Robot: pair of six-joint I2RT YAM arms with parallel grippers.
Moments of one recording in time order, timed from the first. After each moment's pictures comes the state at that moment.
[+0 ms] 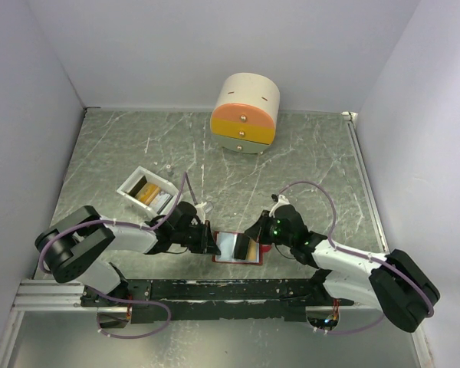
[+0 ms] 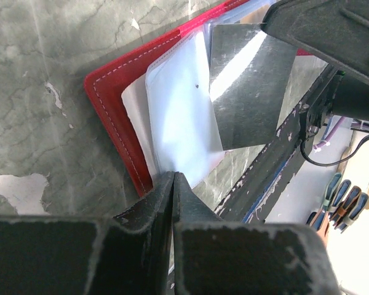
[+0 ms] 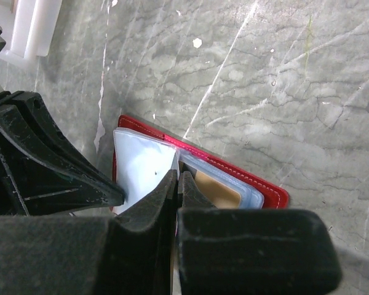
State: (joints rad) left arm -0.87 1.51 0.41 0.37 0.40 -0.81; right arm 0.69 1.06 0.21 0.26 -0.11 0.79
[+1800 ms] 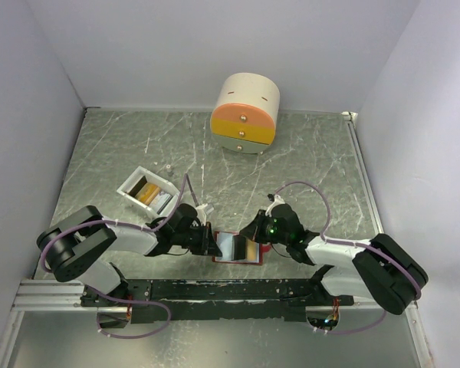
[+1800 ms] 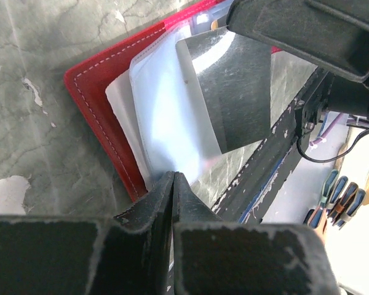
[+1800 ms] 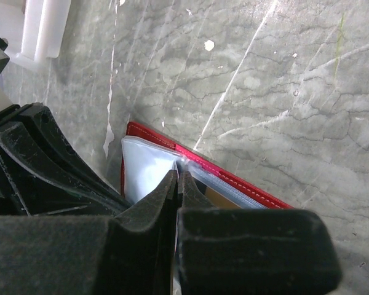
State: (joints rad) left arm -0.89 1.52 0.39 0.42 0.40 -0.82; right arm 0.69 1.22 0.21 0.44 -0.16 0.83
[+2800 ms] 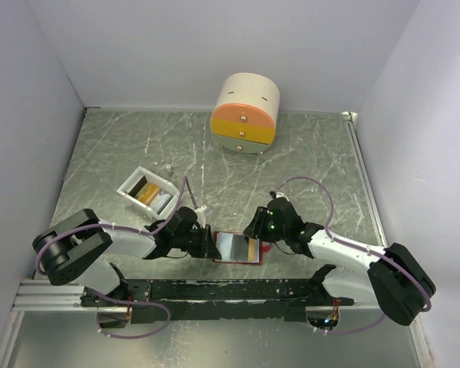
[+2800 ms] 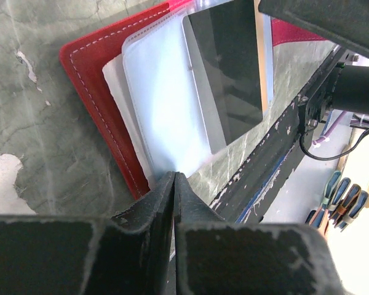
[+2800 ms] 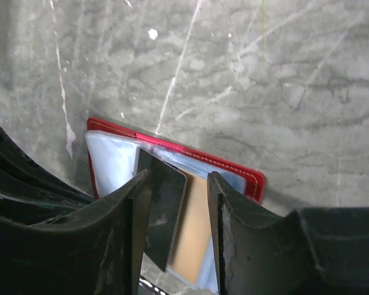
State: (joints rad) left arm -0.92 1.48 0.37 0.40 0.36 -0.85; right arm 0.69 1.13 0.36 0.02 -0.06 0.82
